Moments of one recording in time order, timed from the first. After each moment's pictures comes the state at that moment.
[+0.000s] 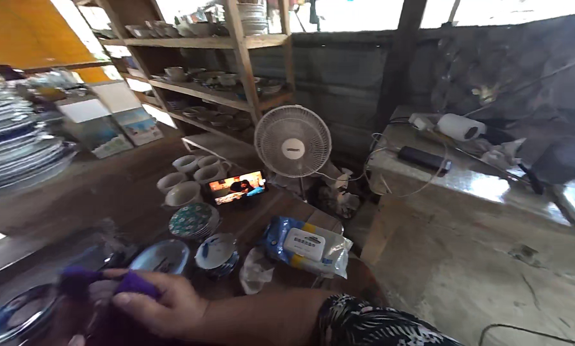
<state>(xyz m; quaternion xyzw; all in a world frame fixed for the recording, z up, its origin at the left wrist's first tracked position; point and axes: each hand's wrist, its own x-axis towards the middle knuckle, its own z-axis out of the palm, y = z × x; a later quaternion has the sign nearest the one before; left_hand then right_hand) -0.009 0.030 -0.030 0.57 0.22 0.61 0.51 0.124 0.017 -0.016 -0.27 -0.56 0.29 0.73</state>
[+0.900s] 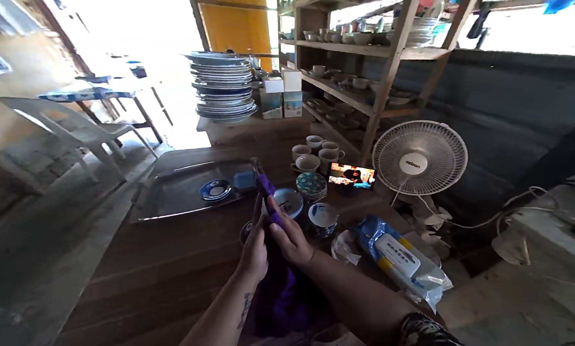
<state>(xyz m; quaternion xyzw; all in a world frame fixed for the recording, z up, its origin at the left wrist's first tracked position) 0.015 0.010 -0.023 0.53 0.33 0.57 0.54 0.130 0.028 -0.045 -0.25 -0.75 0.19 0.59</state>
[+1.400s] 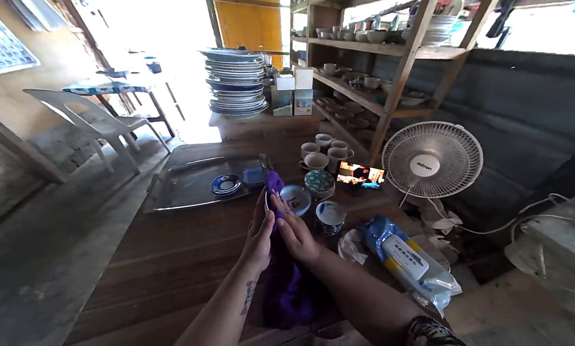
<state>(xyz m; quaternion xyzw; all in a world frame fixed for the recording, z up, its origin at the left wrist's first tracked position) 0.001 0.023 -0.027 0.53 0.31 0.58 0.54 0.123 0.030 -0.043 -0.25 -0.76 0.19 0.57</state>
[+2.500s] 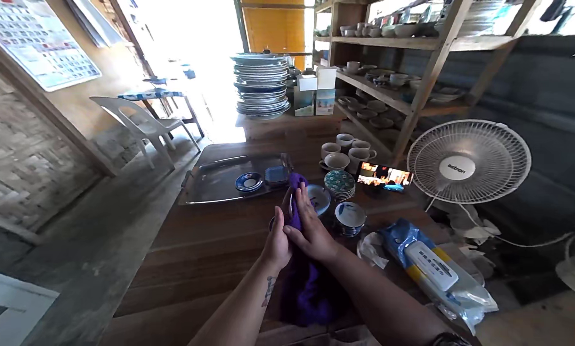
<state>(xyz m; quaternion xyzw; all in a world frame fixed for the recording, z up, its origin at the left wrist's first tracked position) 0.005 0.016 -0.021 0.45 0.25 0.56 0.65 0.124 0.034 -0.046 -0.32 -0.79 0.14 0.51</state>
